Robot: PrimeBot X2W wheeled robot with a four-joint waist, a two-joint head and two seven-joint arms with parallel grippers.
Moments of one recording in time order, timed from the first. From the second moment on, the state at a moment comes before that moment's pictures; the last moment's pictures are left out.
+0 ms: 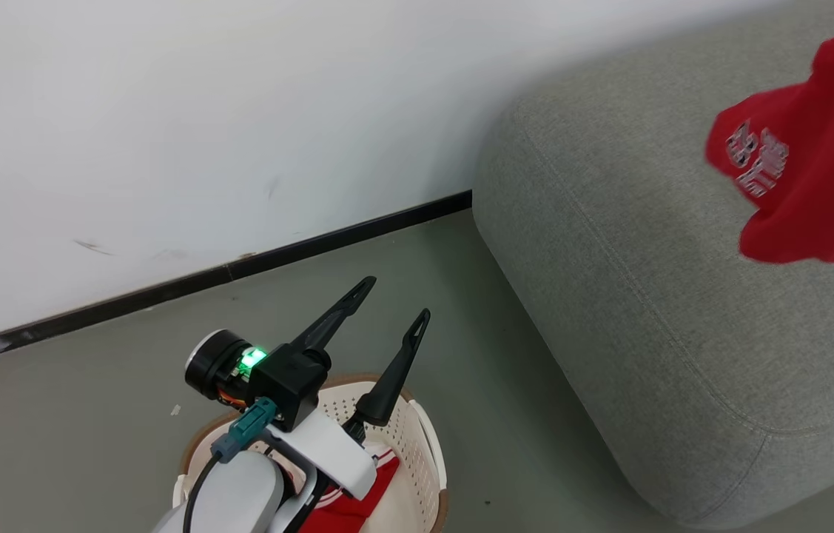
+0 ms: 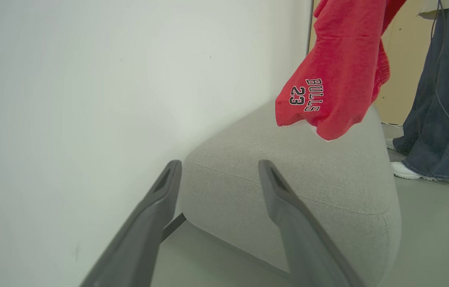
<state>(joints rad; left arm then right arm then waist) -0.38 0.13 -0.58 0.12 -0.35 -0.03 -0.19 -0.64 -0.53 -0.08 0.12 0.46 0.12 0.01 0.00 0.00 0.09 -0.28</state>
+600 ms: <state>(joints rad) -0.40 0.16 -0.60 -0.05 -0.30 -0.01 -0.13 -0.85 -0.62 -0.25 0.40 0.44 0.12 0.02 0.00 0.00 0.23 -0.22</state>
